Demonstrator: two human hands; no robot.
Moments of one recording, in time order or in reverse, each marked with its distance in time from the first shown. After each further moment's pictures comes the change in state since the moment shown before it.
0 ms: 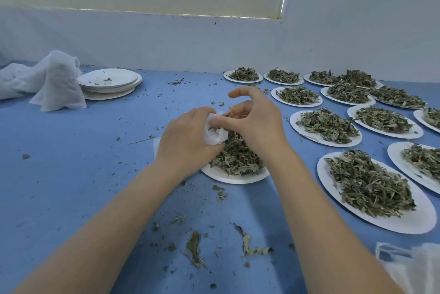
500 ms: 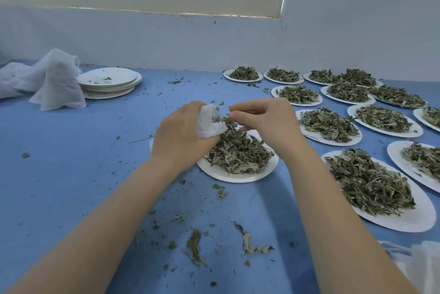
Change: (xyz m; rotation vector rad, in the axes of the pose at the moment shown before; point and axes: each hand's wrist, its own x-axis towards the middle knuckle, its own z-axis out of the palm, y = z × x) left_hand 0.003 -0.003 -0.009 -0.030 0.029 -0.031; right_hand 0.000 0.001 -0.023 0.009 -0.070 0.103
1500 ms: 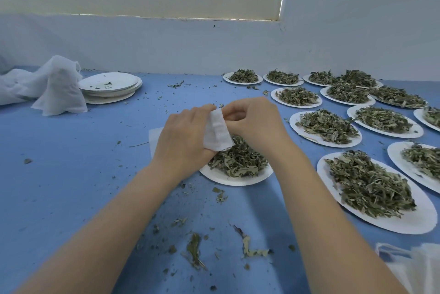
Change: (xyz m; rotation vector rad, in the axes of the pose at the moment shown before) left_hand -0.002 0.000 0.002 0.190 0.020 0.260; right_hand 0.002 -0.010 0.016 -0.120 -0.076 -0.124
